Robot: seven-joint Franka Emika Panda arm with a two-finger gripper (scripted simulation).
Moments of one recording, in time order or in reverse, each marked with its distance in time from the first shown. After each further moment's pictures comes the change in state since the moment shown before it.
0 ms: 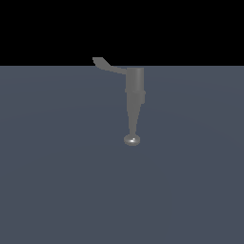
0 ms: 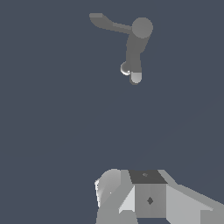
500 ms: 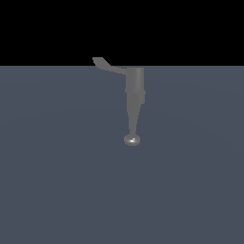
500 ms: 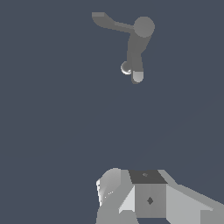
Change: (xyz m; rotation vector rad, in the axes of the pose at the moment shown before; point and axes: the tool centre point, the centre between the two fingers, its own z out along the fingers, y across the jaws) arm -0.002 -0.009 -0.001 -0.008 -0.001 0.008
